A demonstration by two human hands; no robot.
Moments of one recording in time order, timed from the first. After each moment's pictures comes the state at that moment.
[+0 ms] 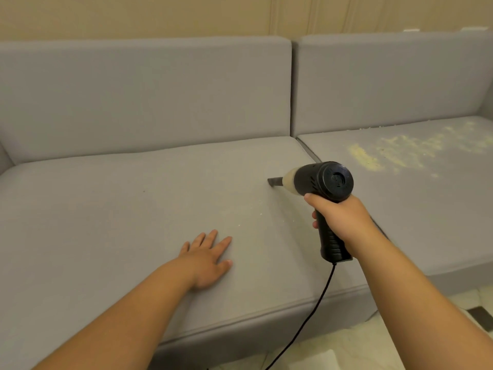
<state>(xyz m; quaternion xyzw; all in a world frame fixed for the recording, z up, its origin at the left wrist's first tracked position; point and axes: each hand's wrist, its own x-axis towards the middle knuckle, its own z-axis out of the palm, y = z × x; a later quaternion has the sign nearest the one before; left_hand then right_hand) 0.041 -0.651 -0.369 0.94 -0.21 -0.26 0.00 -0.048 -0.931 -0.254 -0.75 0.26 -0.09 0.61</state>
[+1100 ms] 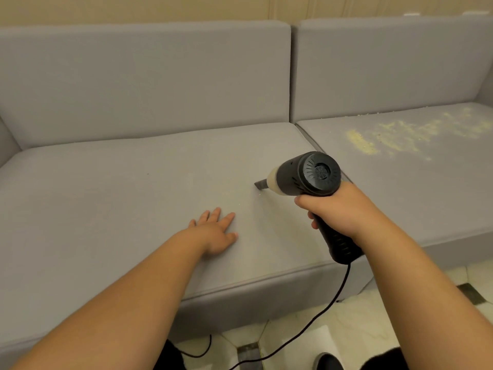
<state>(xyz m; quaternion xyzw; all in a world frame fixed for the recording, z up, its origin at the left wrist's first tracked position) 0.035 -0.665 -0.361 0.95 -0.17 -0.27 0.00 -0.107 -0.903 -0.221 -0.85 0.20 -0.02 0.49</state>
